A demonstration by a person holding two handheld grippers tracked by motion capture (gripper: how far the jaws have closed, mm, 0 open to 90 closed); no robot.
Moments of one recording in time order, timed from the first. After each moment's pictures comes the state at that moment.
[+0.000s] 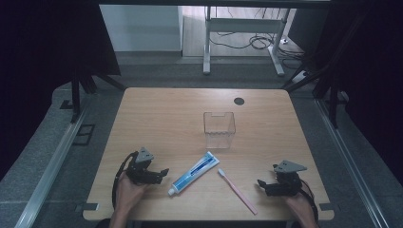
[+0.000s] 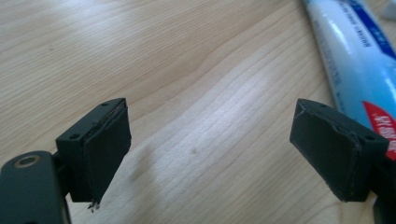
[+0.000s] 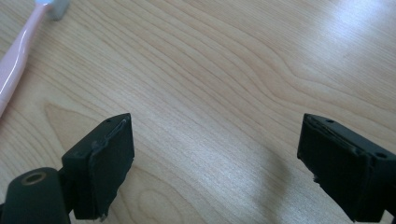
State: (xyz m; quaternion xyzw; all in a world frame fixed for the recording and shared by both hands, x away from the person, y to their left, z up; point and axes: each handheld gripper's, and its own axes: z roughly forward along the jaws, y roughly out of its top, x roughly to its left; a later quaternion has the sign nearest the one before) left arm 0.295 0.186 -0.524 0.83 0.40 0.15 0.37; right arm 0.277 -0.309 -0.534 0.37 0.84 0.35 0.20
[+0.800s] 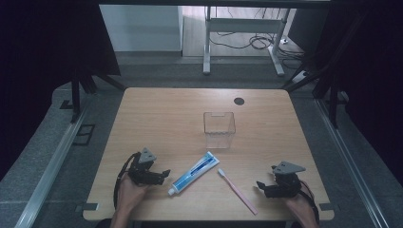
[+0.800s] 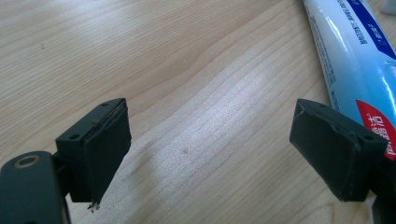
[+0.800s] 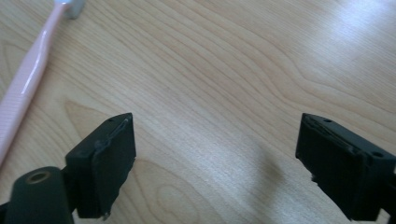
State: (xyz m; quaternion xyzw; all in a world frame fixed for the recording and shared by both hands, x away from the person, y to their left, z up) left arm 0.294 0.179 -0.524 0.83 0.40 0.15 0.35; right arm 0.272 -0.303 -0.528 0.37 0.85 0.34 0.19
